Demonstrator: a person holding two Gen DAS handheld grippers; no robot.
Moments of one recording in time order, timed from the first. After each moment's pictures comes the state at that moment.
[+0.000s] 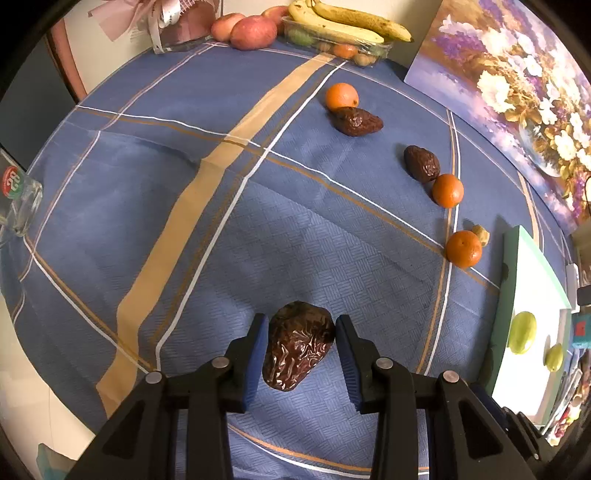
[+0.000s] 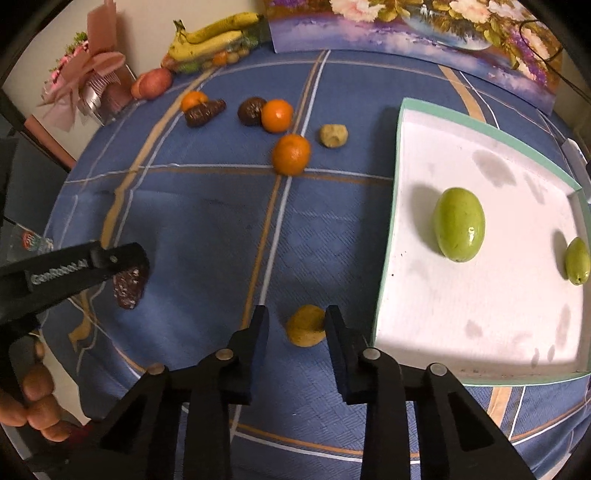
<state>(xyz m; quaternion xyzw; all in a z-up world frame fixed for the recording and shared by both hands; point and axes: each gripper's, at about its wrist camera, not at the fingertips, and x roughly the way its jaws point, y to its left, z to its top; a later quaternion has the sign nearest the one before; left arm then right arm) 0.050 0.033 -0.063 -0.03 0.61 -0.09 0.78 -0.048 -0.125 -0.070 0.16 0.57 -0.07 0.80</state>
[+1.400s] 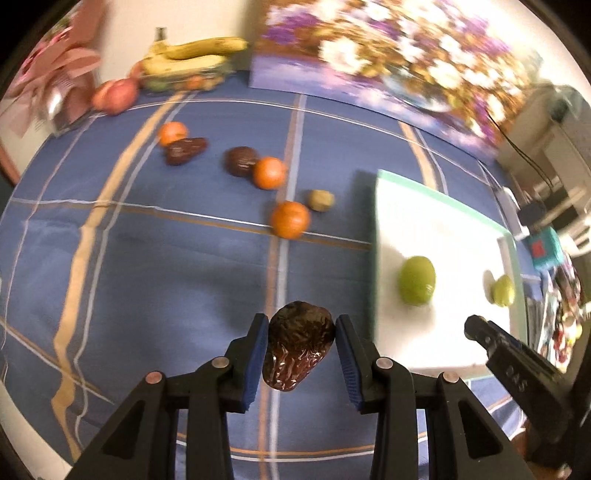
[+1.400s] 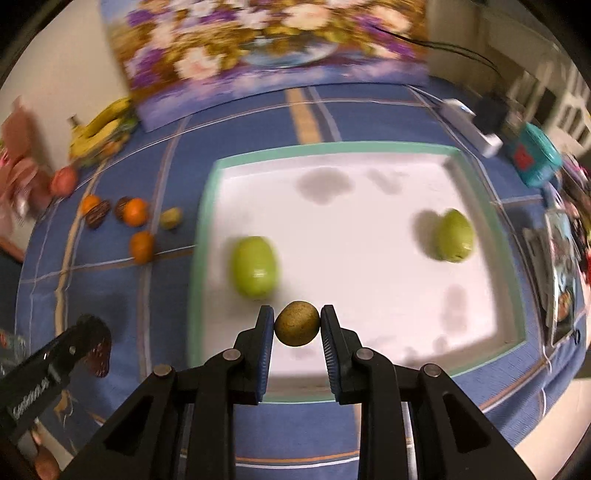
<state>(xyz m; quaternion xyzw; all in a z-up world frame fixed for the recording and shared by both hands) -0.006 -0.082 -0.021 0.04 0.56 -0.25 0.79 -0.101 -0.236 -0.030 0.23 0.51 -0.25 0.79</state>
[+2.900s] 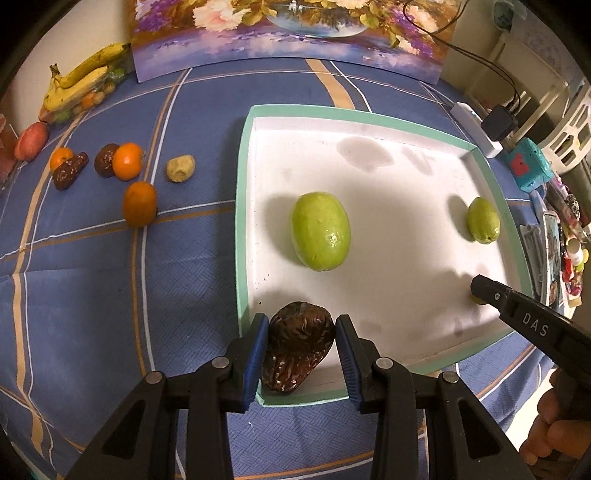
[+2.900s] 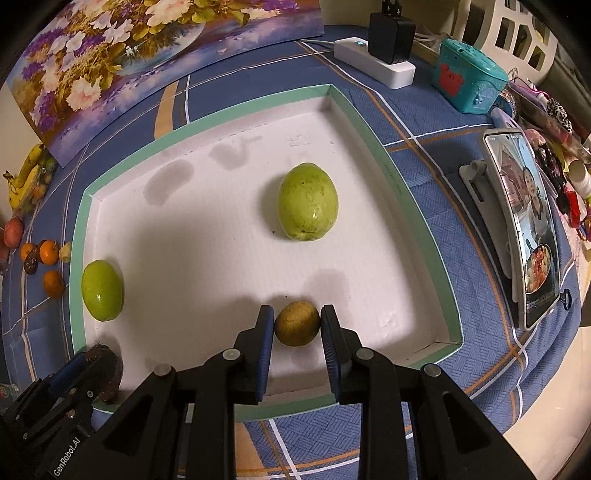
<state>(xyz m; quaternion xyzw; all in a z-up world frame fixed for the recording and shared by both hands) -0.046 -0.183 -0.062 0.13 0.57 -0.32 0.74 -0.165 -0.333 -0.067 0.29 0.53 -0.31 0.73</state>
